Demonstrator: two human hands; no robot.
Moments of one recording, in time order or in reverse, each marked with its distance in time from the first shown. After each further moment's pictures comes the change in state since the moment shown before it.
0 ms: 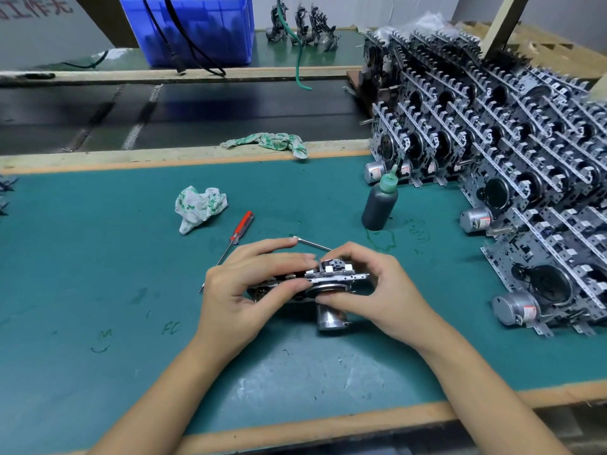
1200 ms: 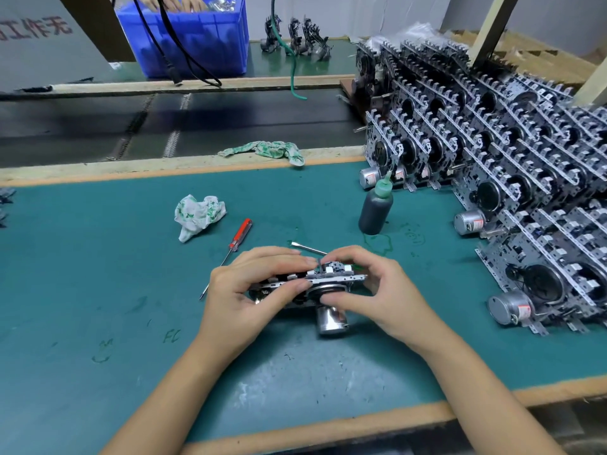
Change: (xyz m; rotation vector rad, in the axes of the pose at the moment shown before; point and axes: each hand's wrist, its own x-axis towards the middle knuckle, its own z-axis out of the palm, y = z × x) left_hand 0.006 0.003 -0.001 -0.081 -0.031 -0.066; right_hand -0.001 0.002 -0.002 0.051 0.027 0.026
